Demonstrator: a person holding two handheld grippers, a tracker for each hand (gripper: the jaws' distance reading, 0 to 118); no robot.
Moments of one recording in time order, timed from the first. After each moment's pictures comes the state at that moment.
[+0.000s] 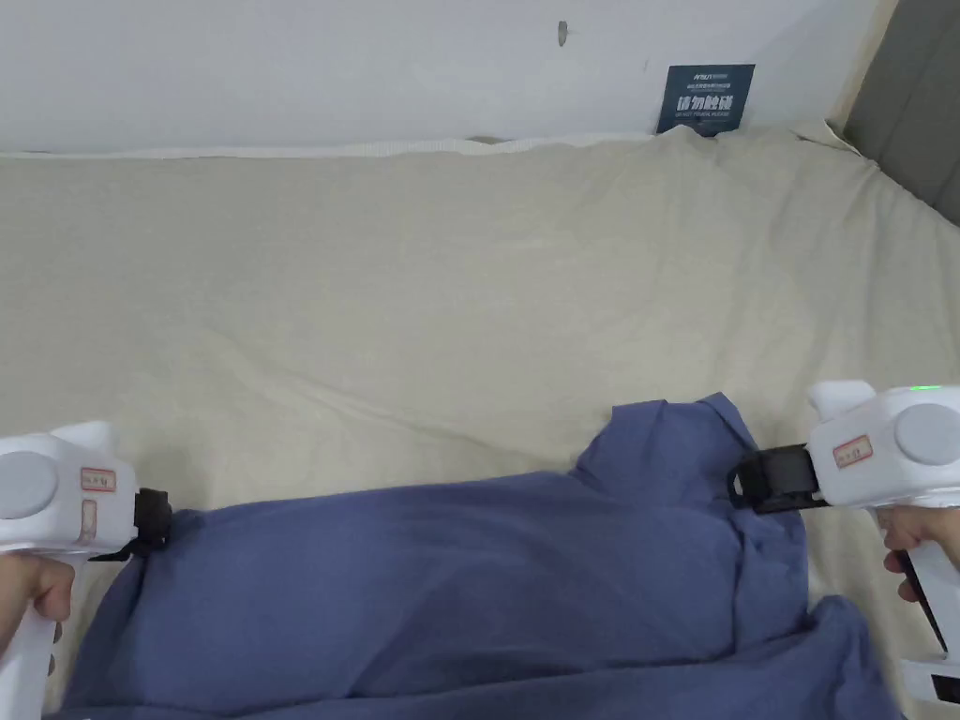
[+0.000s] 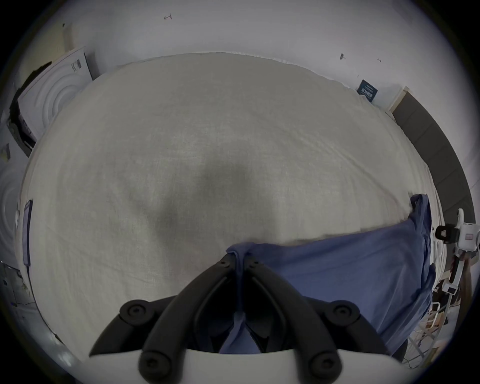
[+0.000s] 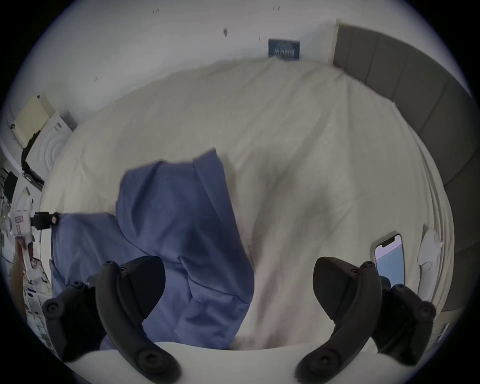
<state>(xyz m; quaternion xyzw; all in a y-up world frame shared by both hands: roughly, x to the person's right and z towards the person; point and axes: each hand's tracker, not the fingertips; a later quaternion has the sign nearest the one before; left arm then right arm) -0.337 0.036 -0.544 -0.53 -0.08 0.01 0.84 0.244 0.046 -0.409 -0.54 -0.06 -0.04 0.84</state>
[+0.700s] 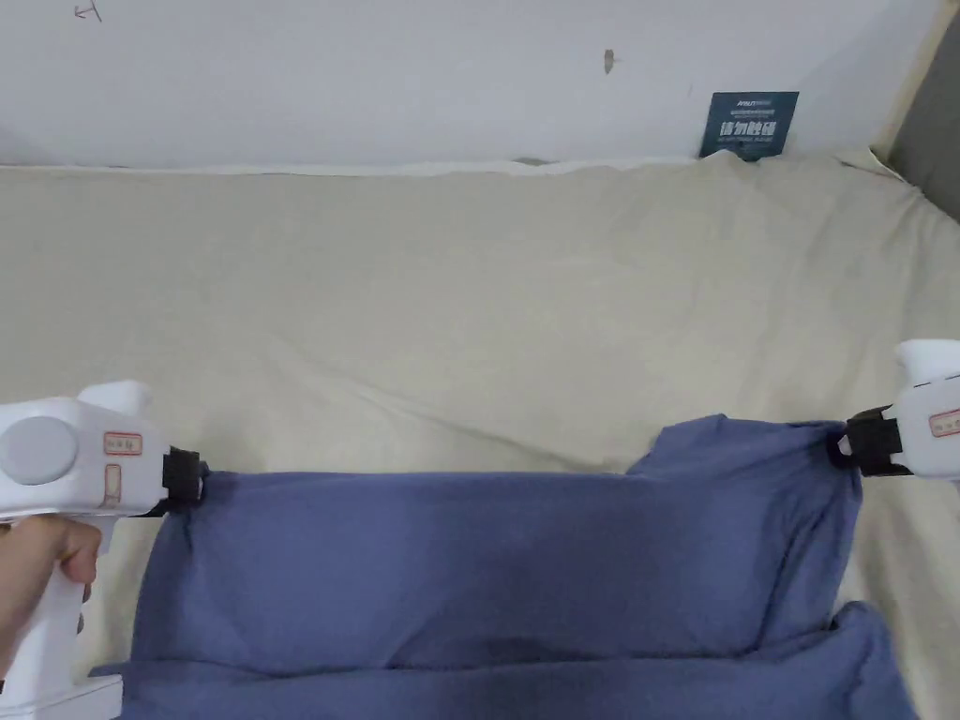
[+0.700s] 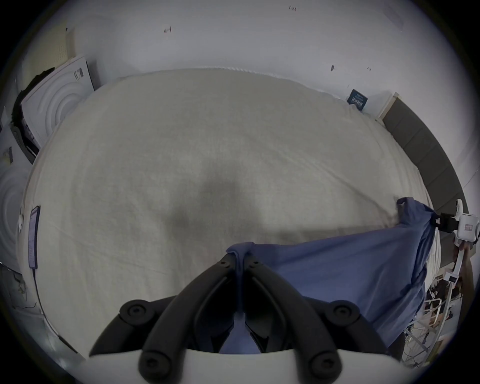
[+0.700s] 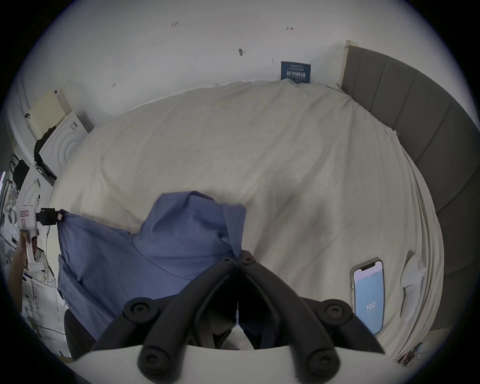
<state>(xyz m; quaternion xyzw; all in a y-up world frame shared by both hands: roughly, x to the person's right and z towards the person) -0.358 0.094 -0.508 -0.48 -0.10 0.03 0.87 0.250 0.125 -0.373 -0.45 -0.04 -0.06 0.89</state>
